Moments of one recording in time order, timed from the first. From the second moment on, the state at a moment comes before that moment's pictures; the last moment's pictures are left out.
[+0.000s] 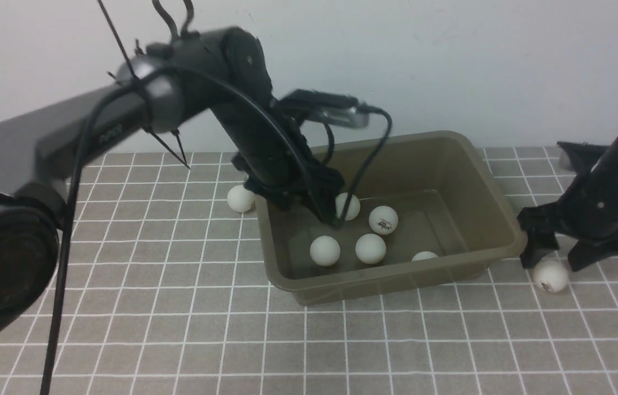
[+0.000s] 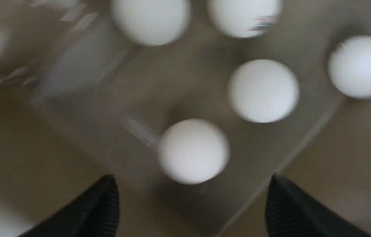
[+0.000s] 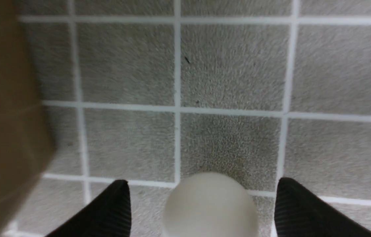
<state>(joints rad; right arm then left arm) -0.01 2.01 -1.37 0.19 1.03 -0.04 -0.39 2.15 -1.93 -0.28 1.13 0.17</state>
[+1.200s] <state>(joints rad) 0.24 1.92 -1.64 0.34 1.08 -0.04 -0.16 2.37 -2.06 -0.34 1.04 0.30</state>
